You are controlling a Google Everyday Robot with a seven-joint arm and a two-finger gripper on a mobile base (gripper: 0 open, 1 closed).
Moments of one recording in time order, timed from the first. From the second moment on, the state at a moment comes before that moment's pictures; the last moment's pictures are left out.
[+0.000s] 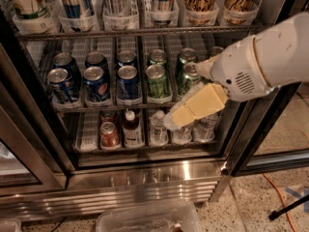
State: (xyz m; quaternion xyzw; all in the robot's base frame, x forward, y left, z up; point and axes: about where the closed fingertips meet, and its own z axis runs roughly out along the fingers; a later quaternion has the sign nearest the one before) arm 0.444 -0.062 0.957 -0.49 0.77 0.22 0.34
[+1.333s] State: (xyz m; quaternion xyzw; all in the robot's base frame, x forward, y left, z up) arm 0.440 -0.040 0.916 -0.44 0.75 0.15 0.47
